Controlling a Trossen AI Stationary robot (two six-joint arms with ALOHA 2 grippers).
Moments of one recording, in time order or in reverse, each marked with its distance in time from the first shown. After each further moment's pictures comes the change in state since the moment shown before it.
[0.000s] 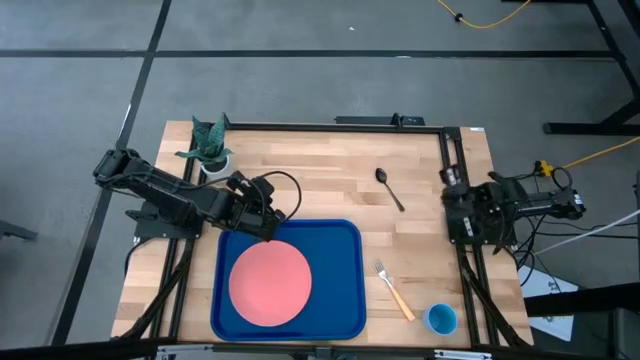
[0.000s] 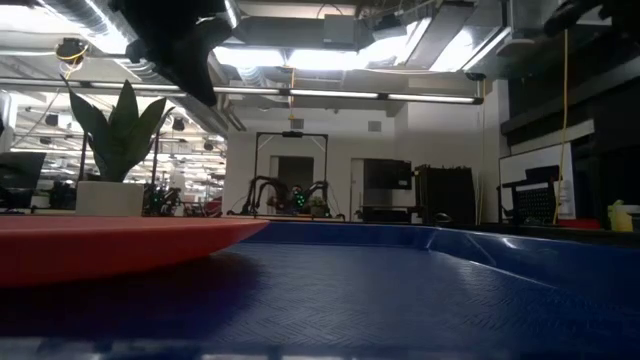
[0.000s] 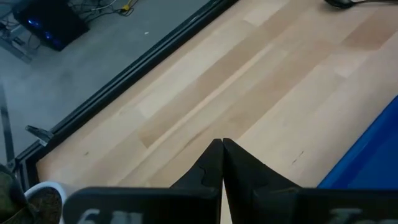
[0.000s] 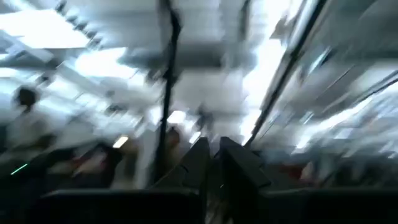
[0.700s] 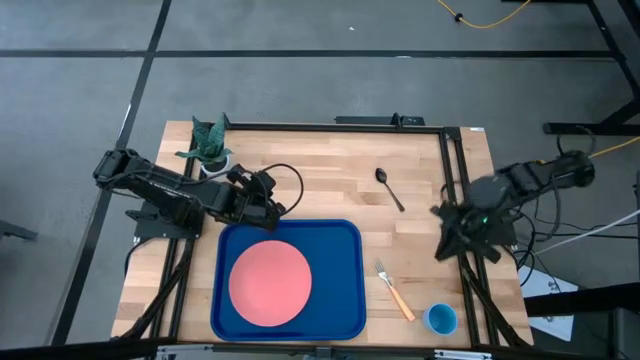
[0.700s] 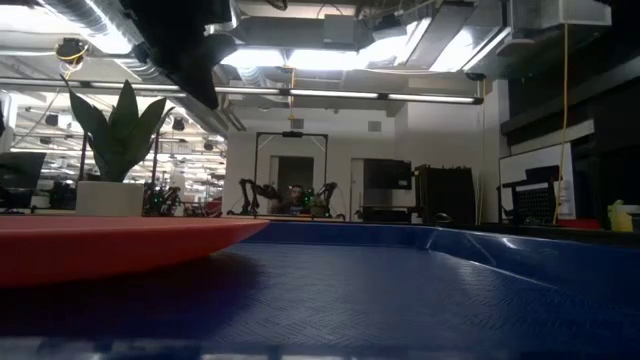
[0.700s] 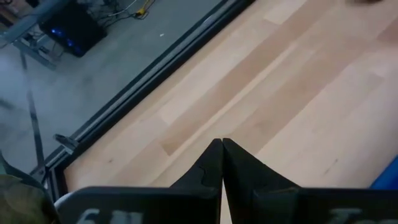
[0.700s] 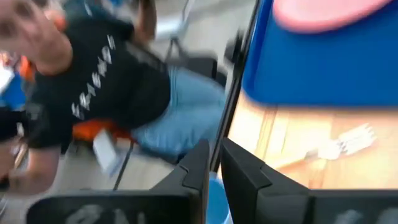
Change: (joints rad) left arm 0.071 0.000 0.000 0.000 -0.019 0.096; right arm 0.290 0.595 0.866 -1.488 -0.296 0.535
